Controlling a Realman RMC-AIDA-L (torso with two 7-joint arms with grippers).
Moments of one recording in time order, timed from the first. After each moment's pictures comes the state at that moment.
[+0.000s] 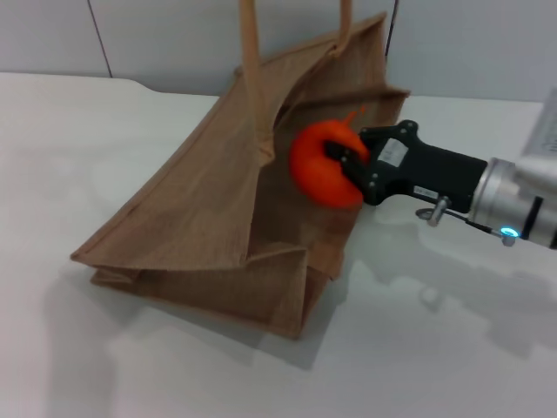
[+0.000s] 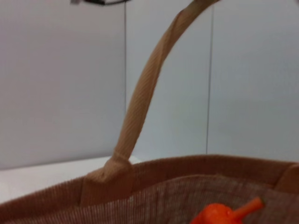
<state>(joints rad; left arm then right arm) -0.77 -2.03 0.91 1.40 -1.12 -1.32 1.24 0.81 2.02 1.46 0.08 -0.66 1.22 -2.42</state>
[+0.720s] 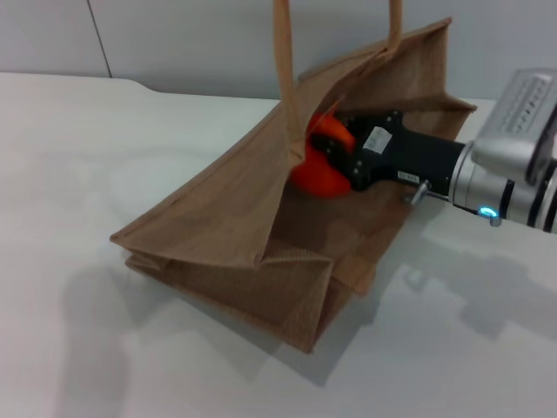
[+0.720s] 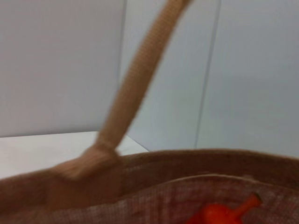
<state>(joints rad) -0.80 -2.03 0.95 1.39 -1.16 -1.31 1.24 0.83 2.02 1.40 0.16 -0.65 1.04 -2.38</state>
